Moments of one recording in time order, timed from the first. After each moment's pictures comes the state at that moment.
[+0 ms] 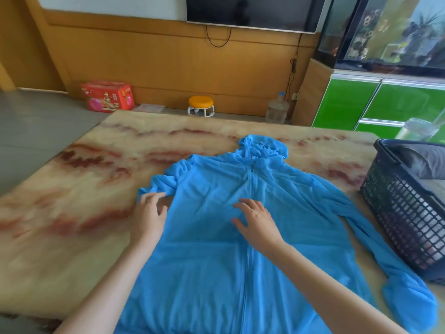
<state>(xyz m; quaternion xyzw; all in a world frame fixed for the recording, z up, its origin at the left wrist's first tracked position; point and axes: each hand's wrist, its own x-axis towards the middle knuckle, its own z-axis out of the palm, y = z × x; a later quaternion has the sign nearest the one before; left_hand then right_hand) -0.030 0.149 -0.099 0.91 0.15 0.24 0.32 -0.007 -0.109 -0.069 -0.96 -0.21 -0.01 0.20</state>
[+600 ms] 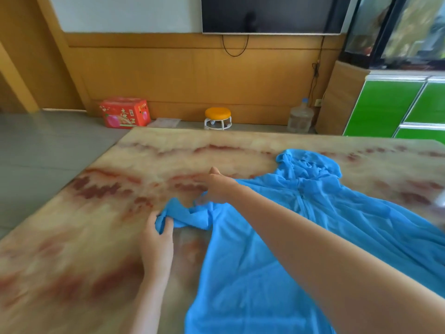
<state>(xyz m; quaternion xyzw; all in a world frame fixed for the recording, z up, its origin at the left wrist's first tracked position) 0.035 0.211 -0.113 0.79 0.25 0.30 0.48 0.164 0.100 -0.031 -0.93 -0.29 0.16 0.15</state>
